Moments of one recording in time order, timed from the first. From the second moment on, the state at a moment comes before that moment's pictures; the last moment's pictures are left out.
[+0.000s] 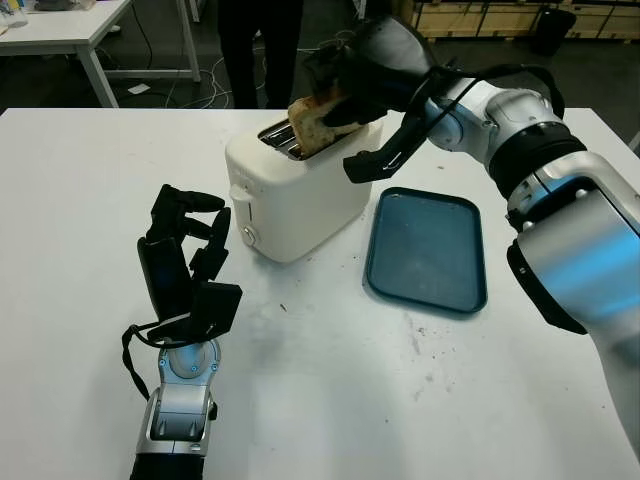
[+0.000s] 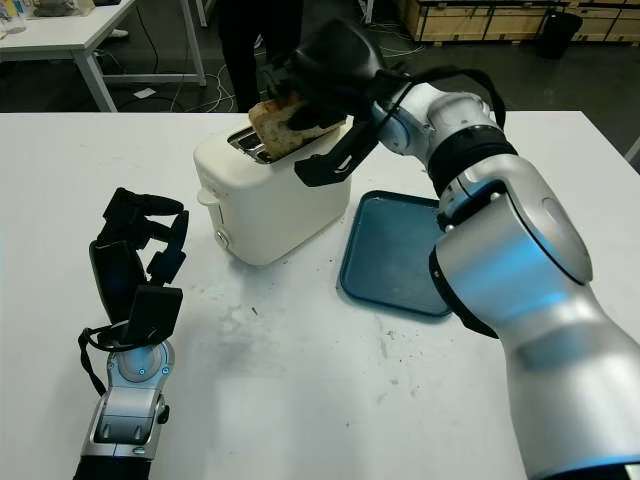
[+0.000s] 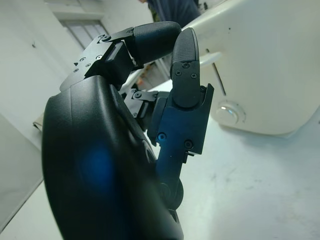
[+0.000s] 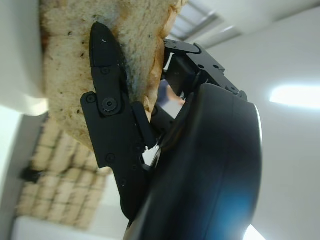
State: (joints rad) left arm -0.05 -0.04 0.02 -0.04 0.35 -0.28 0.43; right arm -1.43 -0.34 0.59 1.38 -0.84 -0.58 -0.27
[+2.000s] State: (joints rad) left arm -0.05 -0.04 0.01 -0.04 0.36 -0.28 0.43; right arm -1.44 -0.29 0.63 1.37 -0.87 -0.53 -0.26
